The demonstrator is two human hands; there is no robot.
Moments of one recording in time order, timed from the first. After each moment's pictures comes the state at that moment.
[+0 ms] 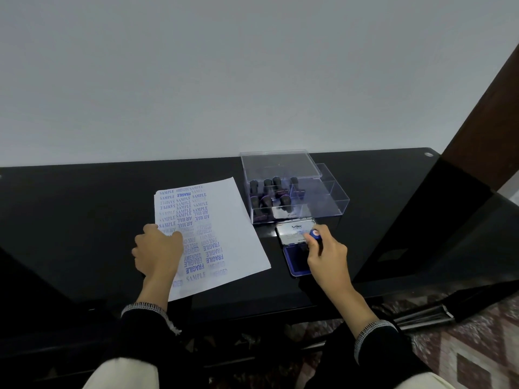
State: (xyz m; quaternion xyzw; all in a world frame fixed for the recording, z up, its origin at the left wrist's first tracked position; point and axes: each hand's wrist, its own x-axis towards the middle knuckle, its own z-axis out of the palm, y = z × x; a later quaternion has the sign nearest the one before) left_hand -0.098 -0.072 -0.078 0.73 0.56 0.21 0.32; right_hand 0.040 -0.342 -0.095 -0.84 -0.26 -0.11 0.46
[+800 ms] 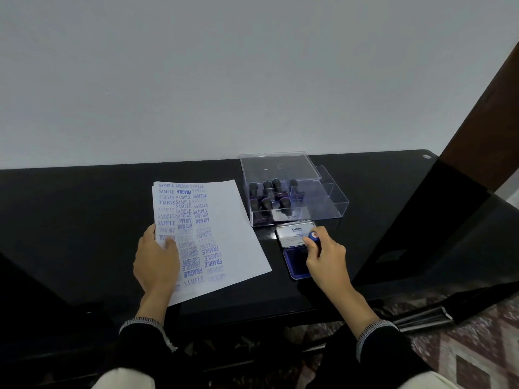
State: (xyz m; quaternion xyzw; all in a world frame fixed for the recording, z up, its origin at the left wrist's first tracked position) left_hand -0.109 -0.074 -0.103 0.76 0.48 0.32 0.31; right_hand 0.042 -0.340 -0.093 -0.85 -0.27 -0.10 0.45
